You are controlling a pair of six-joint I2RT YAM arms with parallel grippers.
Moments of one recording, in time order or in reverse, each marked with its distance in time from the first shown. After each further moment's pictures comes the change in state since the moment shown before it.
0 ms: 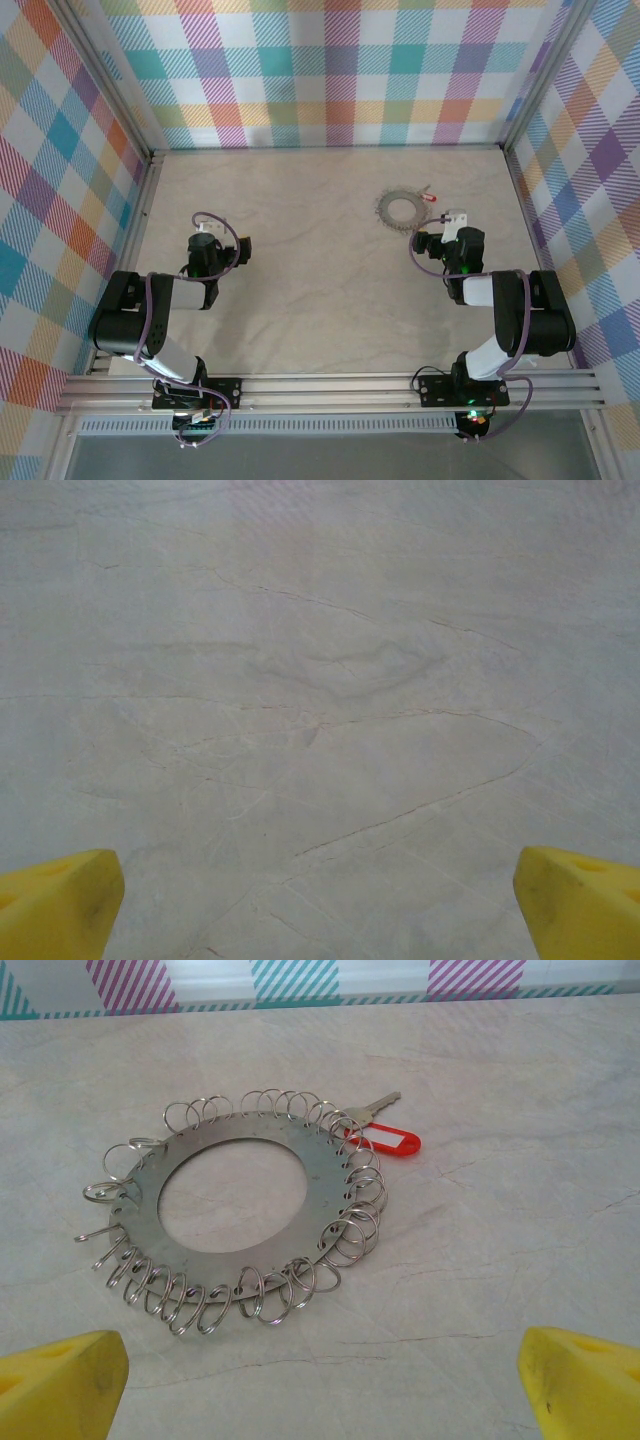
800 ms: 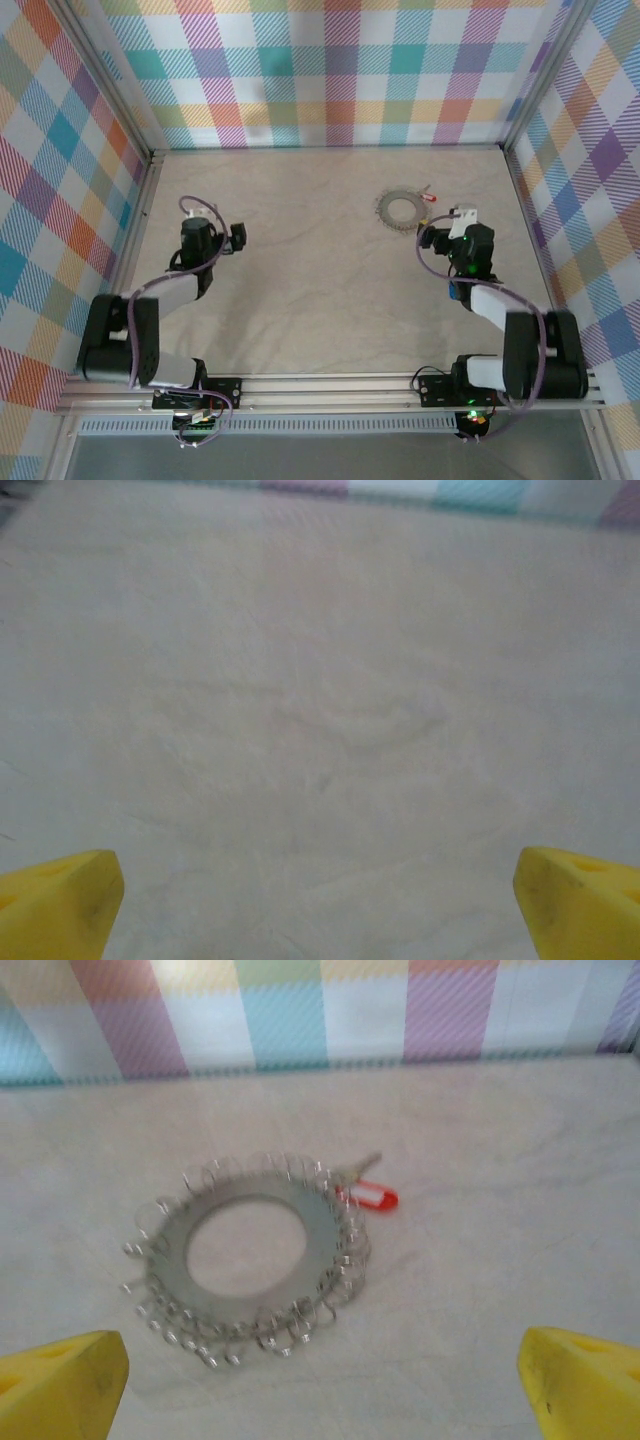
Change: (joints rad) left arm 0.008 -0.207 0.160 -0.389 -0.040 -0.119; right arm 0.000 -0.309 0.027 -0.260 0.027 0.043
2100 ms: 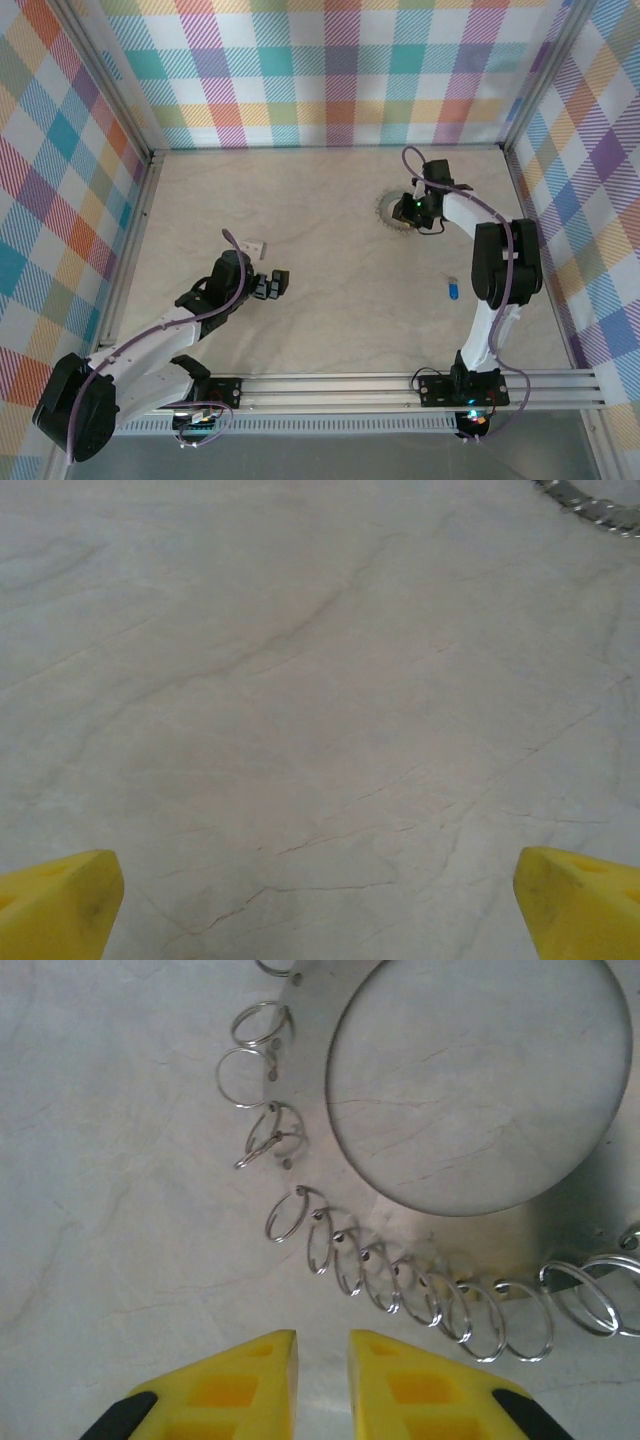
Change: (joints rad) left arm -0.478 -0.355 -0.119 -0.384 -0.008 -0.049; right arm 0.122 0.683 0.904 -0.988 -0.264 0.361
